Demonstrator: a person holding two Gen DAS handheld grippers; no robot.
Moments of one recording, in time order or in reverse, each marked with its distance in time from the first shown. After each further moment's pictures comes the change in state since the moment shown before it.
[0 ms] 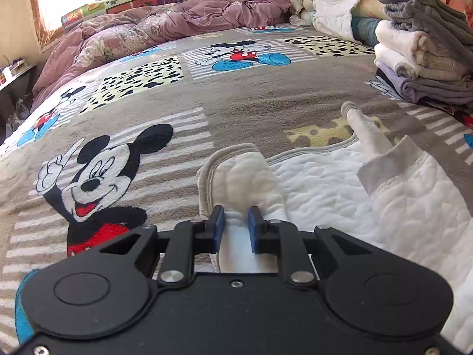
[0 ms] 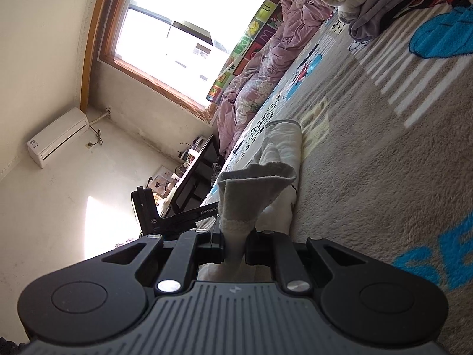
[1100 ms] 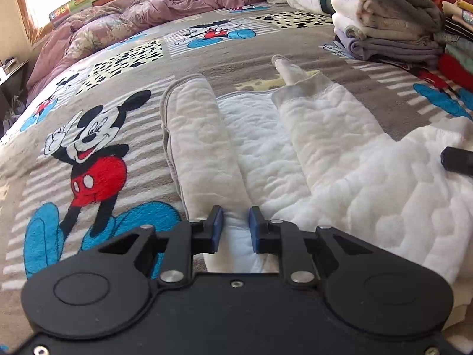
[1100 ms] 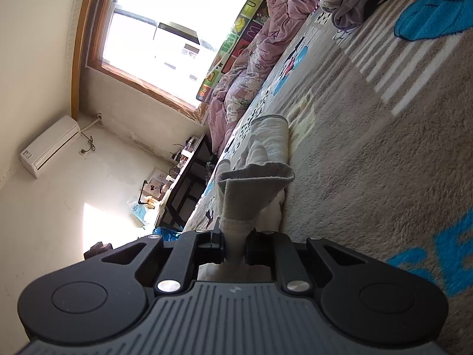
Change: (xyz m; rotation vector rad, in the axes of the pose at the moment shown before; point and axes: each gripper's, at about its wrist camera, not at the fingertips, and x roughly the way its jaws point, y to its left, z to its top) left arm -0.072 -0.047 -0.048 0.092 0.071 -0.014; right arm 0.006 -0.012 0.002 0.057 0.007 -0.024
